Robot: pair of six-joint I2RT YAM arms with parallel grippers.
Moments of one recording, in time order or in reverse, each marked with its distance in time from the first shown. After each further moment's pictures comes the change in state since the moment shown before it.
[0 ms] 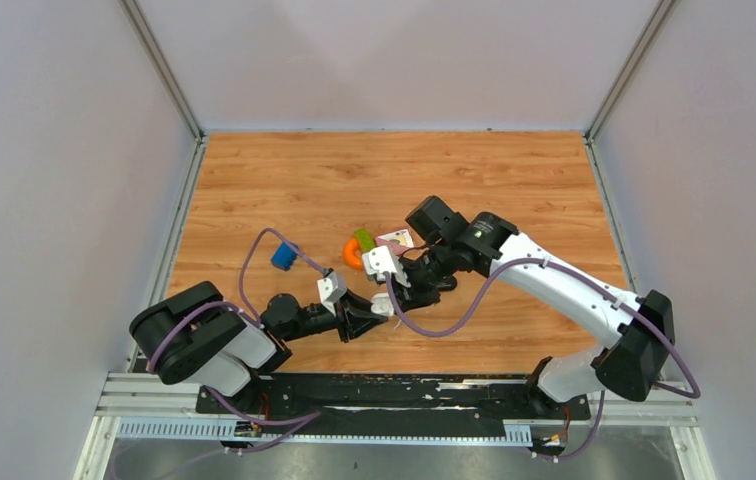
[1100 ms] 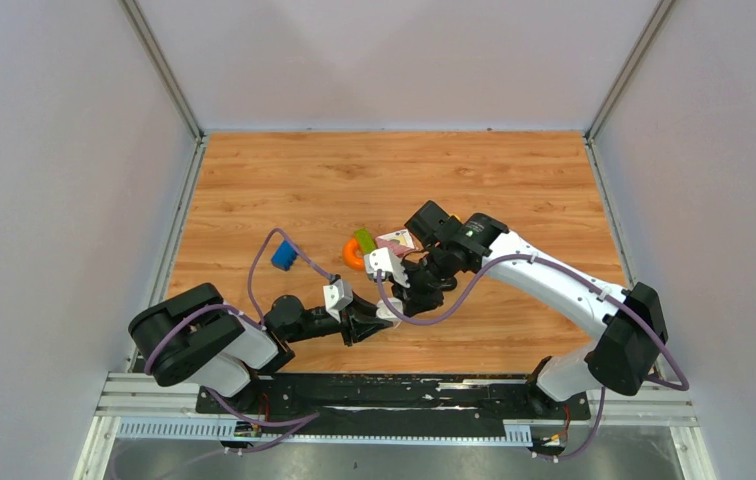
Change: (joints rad) left arm -0.058 -0.010 0.019 -0.026 0.003 0.094; right arm -0.031 0.050 -0.041 -0.032 0.059 0.077
